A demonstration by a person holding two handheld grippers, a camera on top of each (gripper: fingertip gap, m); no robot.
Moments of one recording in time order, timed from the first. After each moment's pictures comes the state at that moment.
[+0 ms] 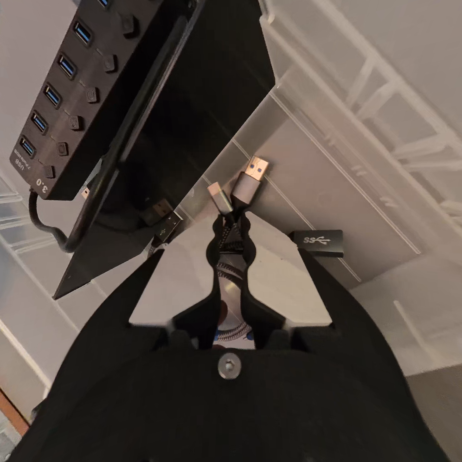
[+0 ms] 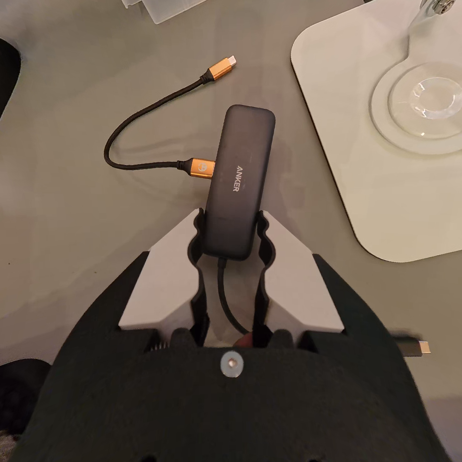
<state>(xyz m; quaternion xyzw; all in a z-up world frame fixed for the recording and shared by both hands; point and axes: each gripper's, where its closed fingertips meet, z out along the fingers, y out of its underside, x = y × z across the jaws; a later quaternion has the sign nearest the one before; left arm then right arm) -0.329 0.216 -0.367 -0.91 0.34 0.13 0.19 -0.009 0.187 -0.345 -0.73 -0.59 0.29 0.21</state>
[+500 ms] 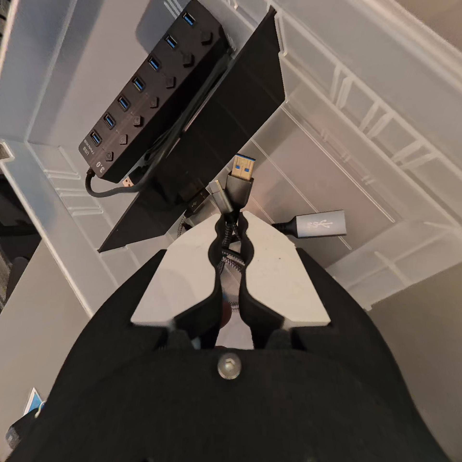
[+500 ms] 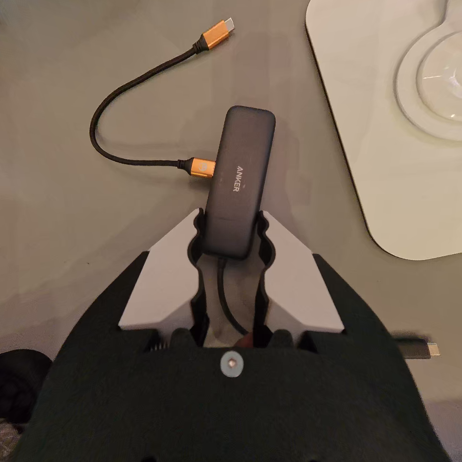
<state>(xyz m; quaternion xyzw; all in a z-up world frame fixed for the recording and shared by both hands) -0.335 0.203 -0.325 -0.90 0.32 0.12 0.27 -0.004 0.182 -0.359 -0.73 -0.60 0.26 0.18</state>
